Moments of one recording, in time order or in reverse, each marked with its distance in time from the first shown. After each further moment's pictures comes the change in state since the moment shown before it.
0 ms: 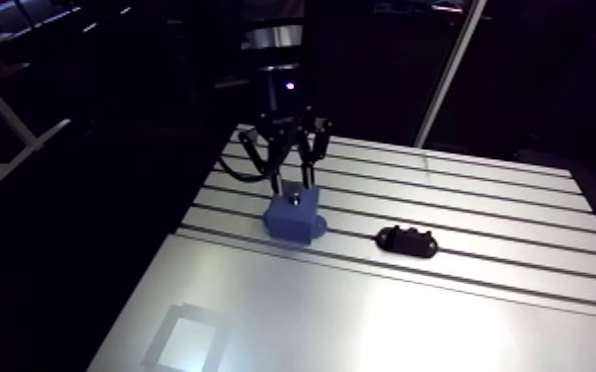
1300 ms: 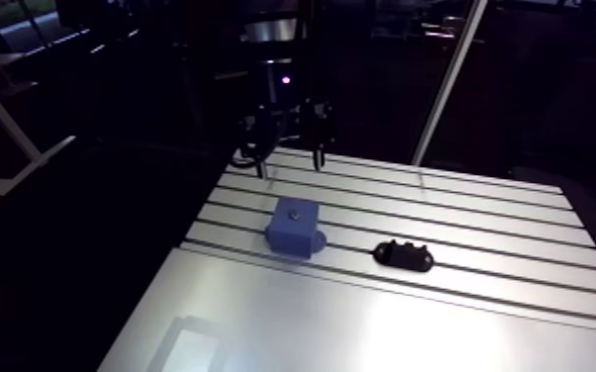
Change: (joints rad) arm 0.002 -0.068 -0.003 -0.075 0.015 0.139
